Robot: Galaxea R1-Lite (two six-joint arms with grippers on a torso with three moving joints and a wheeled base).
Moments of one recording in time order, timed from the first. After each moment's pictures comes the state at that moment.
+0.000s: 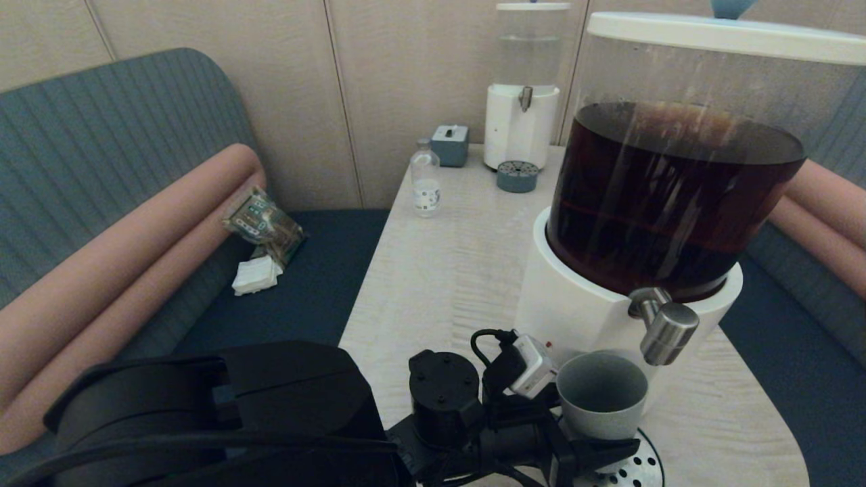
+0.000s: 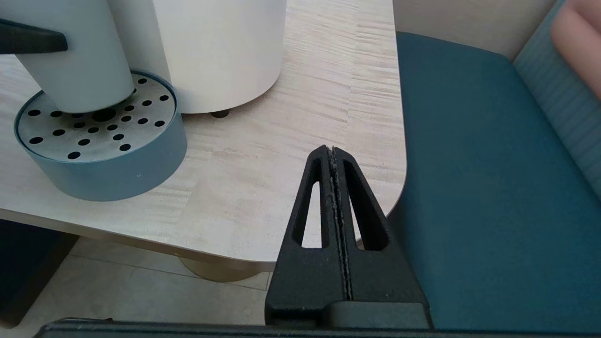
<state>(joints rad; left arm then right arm) -0.90 2.32 -0.84 -1.52 -0.50 -0.15 0.00 0.00 0.00 0.01 0.02 -0.09</state>
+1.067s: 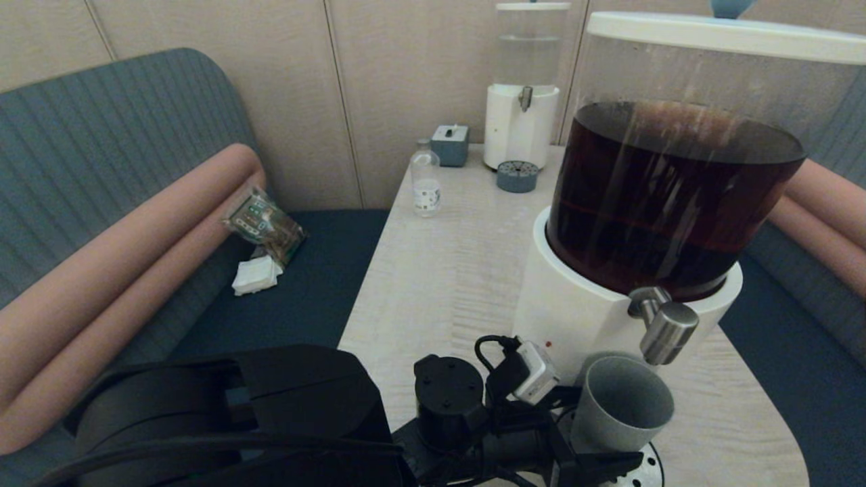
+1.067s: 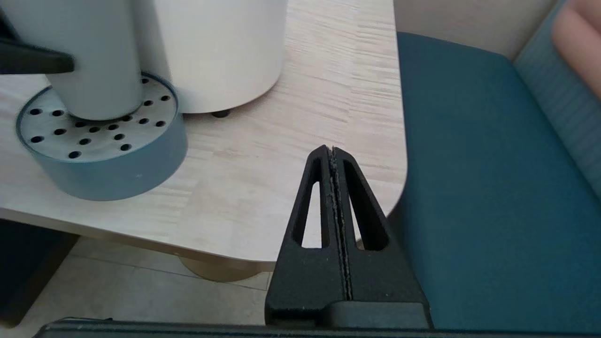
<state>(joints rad) -0.90 2.34 -0.85 -1.52 -0.51 -0.15 0.00 0.00 0.00 0.01 0.03 -0.09</state>
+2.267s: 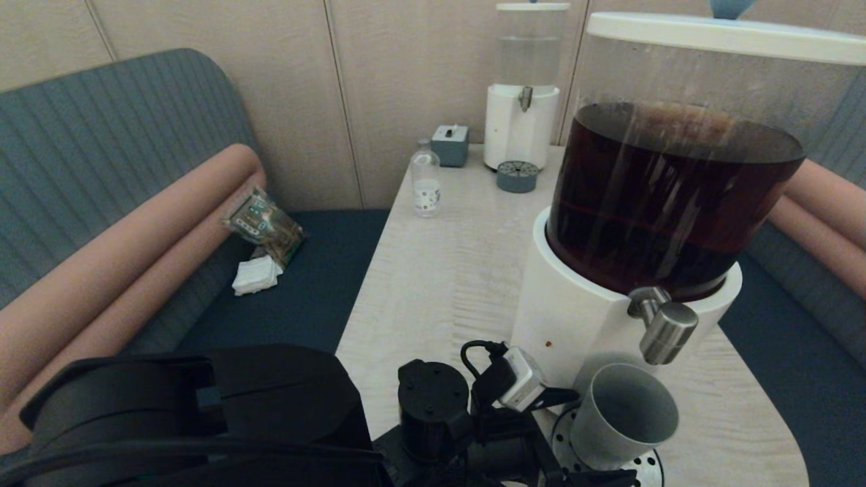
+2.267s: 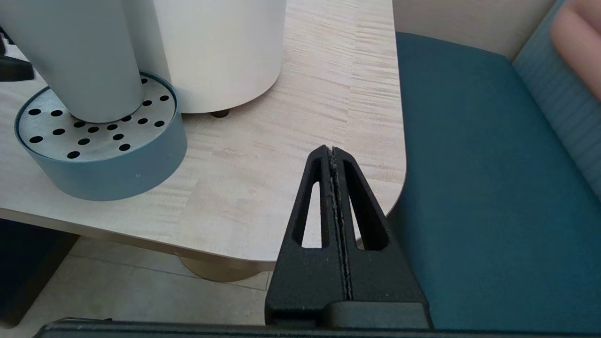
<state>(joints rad) -0.90 2.29 -0.75 -1.52 -0.49 -0.14 0.00 0.00 0.00 0.01 0.02 -0.09</state>
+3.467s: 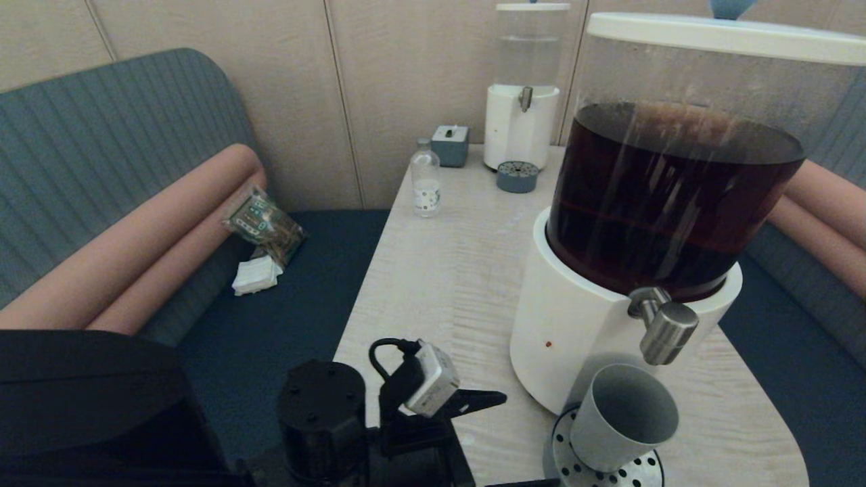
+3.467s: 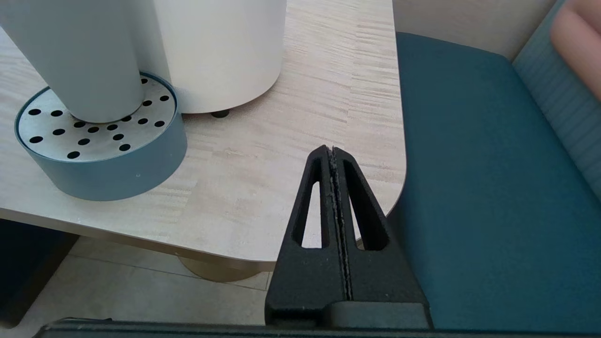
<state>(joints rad) -0.81 2.00 -0.38 -1.52 -0.48 -0.14 0.00 0.00 0.00 0.01 0.02 -0.09</state>
